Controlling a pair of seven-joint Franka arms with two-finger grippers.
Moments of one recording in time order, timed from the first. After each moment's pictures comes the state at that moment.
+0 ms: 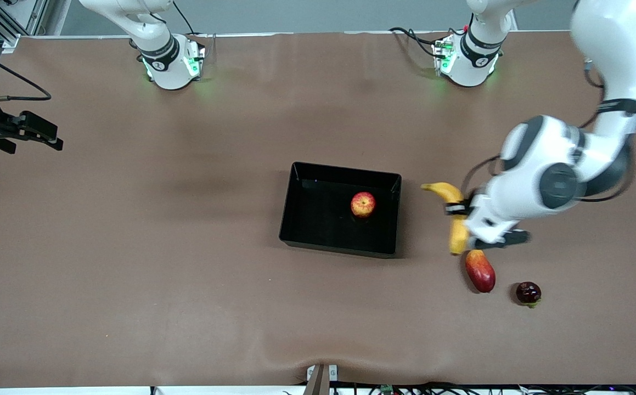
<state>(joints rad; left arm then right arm) 0.25 0.51 -0.71 -1.64 0.20 1.88 -0.66 -0.03 -0.01 0.00 -1.59 0.03 1.53 -0.08</state>
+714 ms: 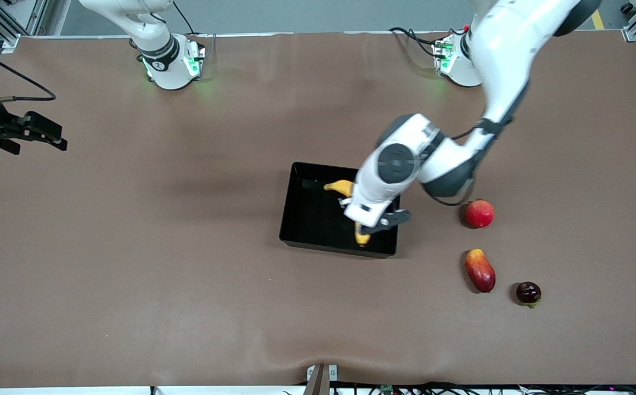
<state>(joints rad) -0.29 0.70 -0.50 -1.48 0.20 2.05 -1.08 -0.02 -0.01 0.01 -1.59 0.03 1.53 -0.08</state>
